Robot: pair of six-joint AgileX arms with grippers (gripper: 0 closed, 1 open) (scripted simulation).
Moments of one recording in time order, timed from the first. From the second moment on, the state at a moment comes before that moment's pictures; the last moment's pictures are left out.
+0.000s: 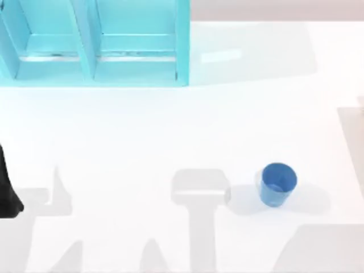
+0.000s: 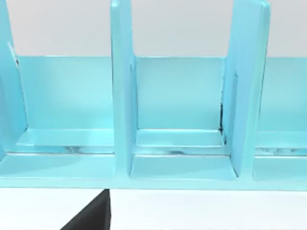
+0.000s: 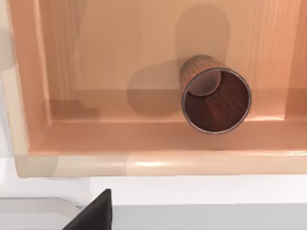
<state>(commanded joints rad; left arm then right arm) 0.00 0.00 0.00 0.00 0.00 0.00 -0.61 1.50 1.51 -1.53 0.00 -0.60</state>
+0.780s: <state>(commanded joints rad) 0.00 0.00 0.00 0.00 0.00 0.00 -0.11 1.68 1.51 -1.43 -0.01 -0.09</state>
